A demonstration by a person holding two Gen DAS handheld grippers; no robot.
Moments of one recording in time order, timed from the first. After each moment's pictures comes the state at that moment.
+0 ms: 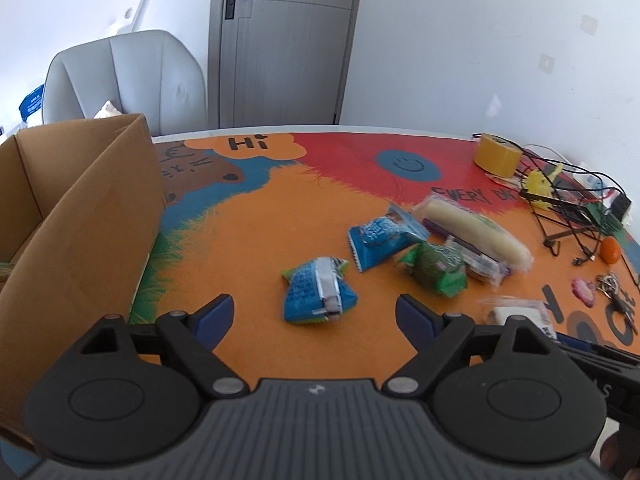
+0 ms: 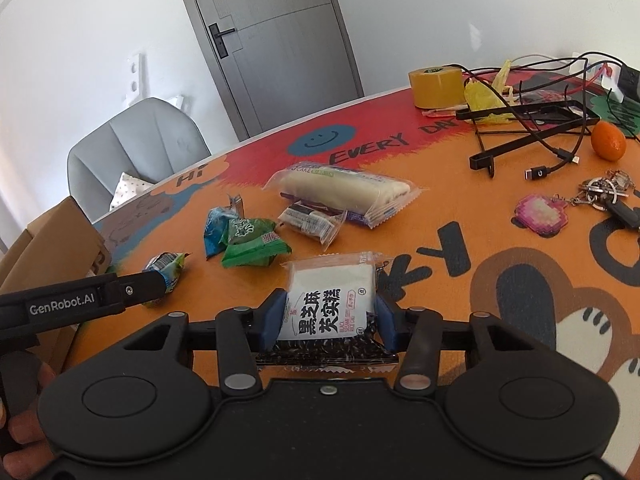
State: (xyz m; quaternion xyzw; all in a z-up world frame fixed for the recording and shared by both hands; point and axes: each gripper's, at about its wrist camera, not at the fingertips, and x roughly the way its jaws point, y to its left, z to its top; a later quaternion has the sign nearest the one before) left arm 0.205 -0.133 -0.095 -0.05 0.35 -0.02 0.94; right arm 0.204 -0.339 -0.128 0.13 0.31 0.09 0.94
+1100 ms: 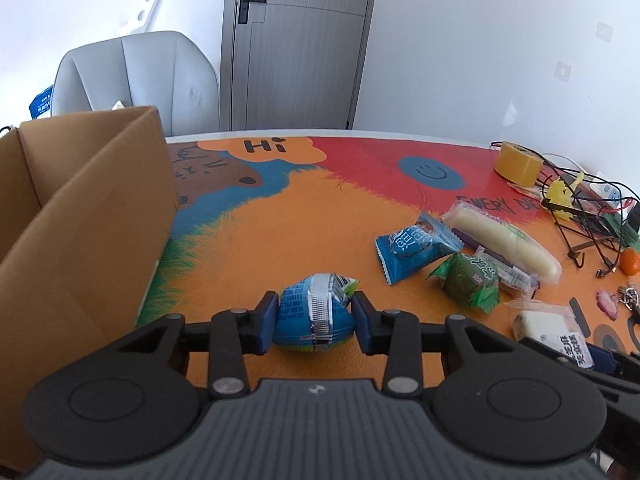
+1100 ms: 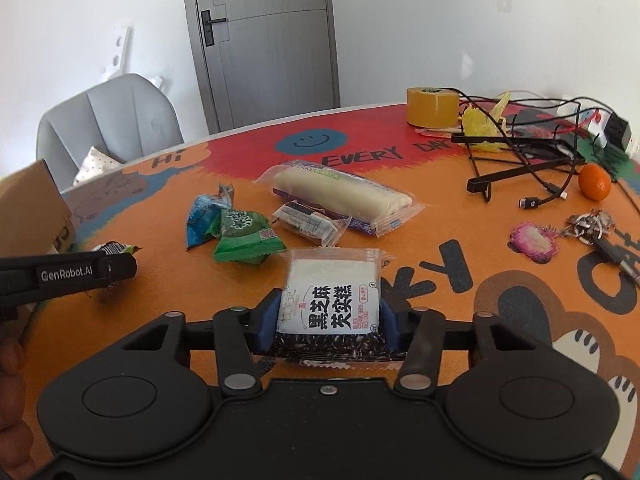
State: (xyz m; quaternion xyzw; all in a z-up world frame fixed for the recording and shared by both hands) left arm 0.213 -0.123 -0.104 -0.06 0.33 0.00 0.94; right arm 0.206 -0.306 -0.125 0.06 0.31 0.04 0.95
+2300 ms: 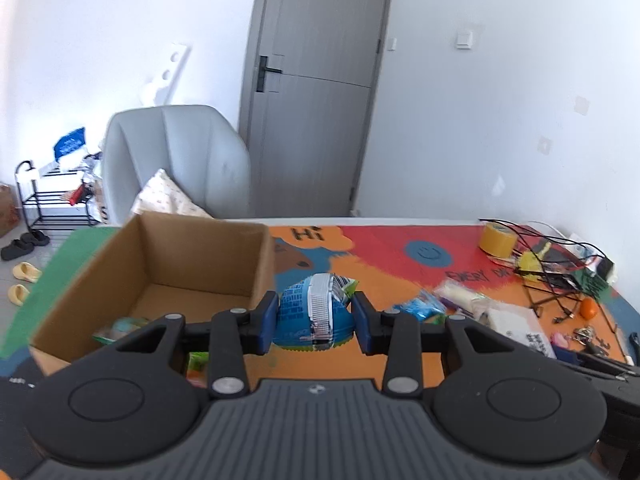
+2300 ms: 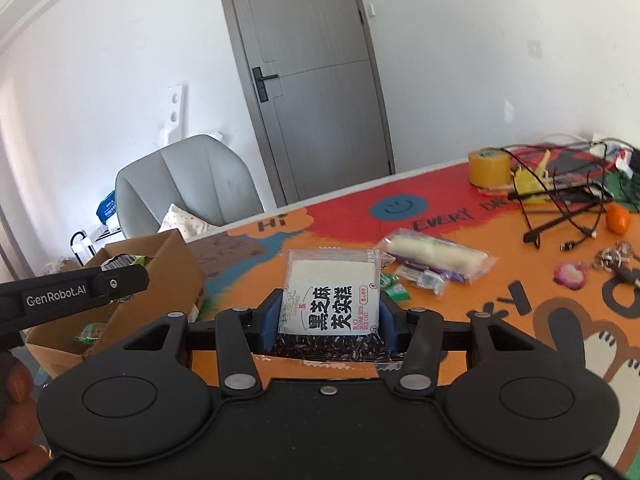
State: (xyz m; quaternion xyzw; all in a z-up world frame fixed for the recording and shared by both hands) left arm 0.119 -0.064 -0.012 -0.07 0.24 0.01 0.97; right arm 0.144 -0.259 -0.052 0.10 0.23 0.10 0.96
